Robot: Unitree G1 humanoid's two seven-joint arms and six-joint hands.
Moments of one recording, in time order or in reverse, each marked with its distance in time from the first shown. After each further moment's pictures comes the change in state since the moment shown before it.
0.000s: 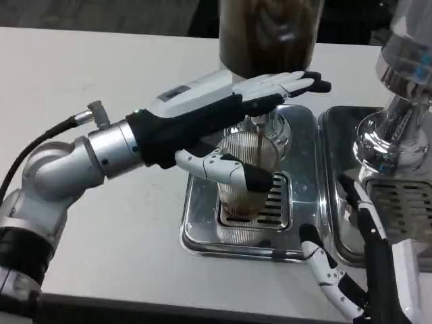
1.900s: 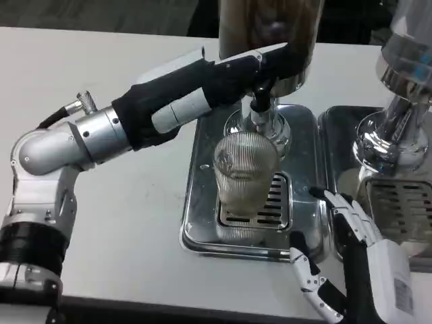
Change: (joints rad) left arm -0.019 -0.111 0.236 -0.014 -0.320 0.460 -0.431; right arm -0.030 0.000 0.038 0.045 -0.250 0.097 -0.124
